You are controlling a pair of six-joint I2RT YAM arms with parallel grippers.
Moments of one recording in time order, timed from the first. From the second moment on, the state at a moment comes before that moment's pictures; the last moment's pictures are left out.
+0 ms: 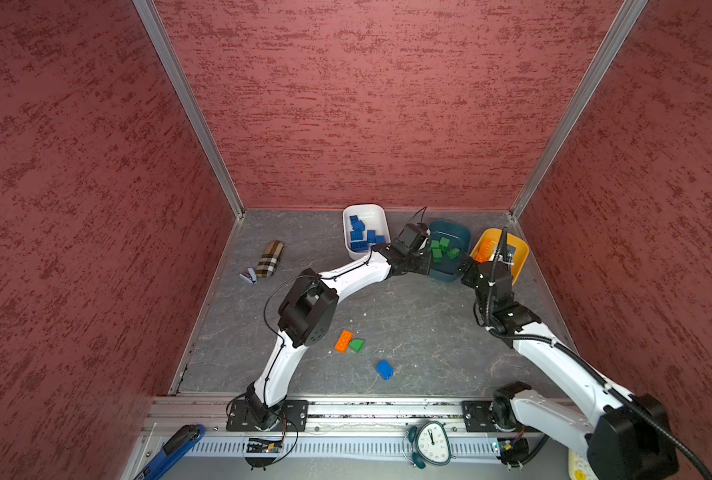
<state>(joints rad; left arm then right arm) -0.80 2.23 1.89 -0.38 0.14 -0.47 0.32 1.03 0.63 0.00 0.50 0.52</state>
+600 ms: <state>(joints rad) -0.74 2.49 2.32 -0.55 0.16 -0.62 0.32 0.97 0.61 -0.12 0.16 0.40</state>
